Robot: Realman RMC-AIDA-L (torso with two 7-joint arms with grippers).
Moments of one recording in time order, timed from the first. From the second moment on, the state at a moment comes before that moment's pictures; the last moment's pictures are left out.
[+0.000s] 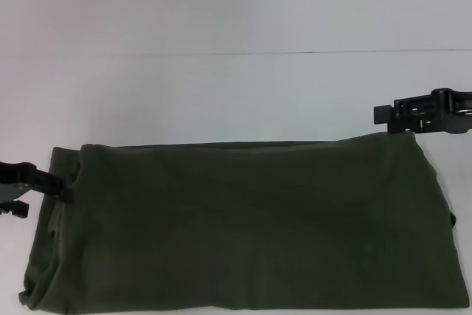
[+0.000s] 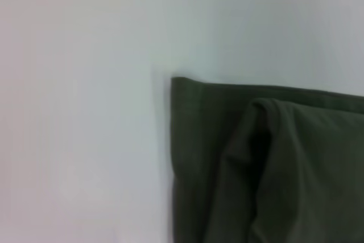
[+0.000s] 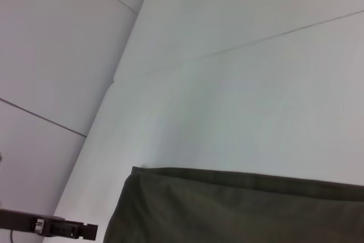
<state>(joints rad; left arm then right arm) -0.74 -1.94 0.53 0.84 2.85 1.64 -2.67 0.71 1.90 -0.58 -0.69 -2.25 -1.63 2.39</state>
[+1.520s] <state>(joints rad) -0.72 -1.94 0.59 0.76 2.86 1.55 -2.64 0.73 1.91 -0.58 -0.66 -2.25 -1.62 2.41</state>
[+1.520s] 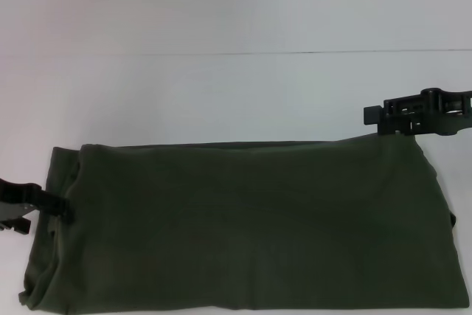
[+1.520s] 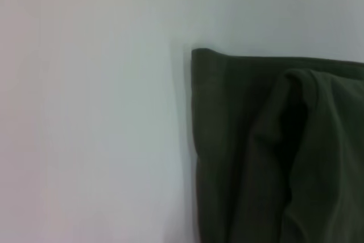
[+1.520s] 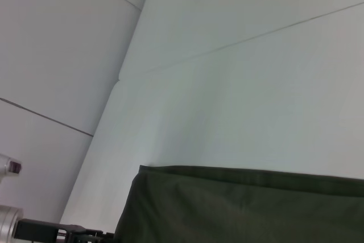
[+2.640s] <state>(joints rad) -0.73 -1.94 0.59 0.72 2.86 1.55 -2.63 0.73 1.91 -0.59 -0.66 -2.25 -1.62 2.41</state>
